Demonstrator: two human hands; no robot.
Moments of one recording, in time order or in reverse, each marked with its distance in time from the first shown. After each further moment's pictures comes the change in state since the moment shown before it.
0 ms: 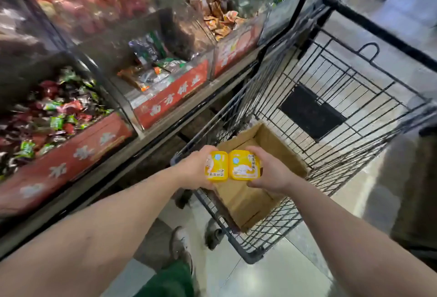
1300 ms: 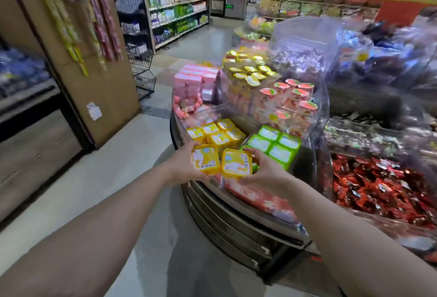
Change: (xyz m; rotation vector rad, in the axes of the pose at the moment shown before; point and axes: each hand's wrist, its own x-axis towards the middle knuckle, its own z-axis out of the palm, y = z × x) left_hand -0.893 -0.437 -0.075 -0.561 1.194 -0.556; right_hand -0.275 -0.687 0.568 -0.034 -0.532 -0.859
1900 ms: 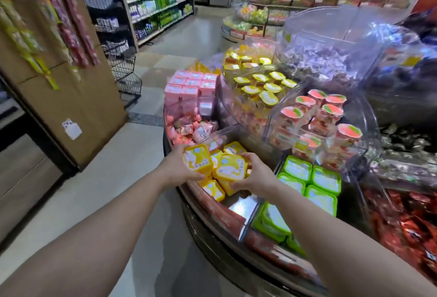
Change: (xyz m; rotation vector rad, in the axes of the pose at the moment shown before) left_hand 0.202 -0.045 -0.079 0.062 0.053 -0.052; right_hand 0.201 -0.024 0.025 -0.012 0.096 0.171
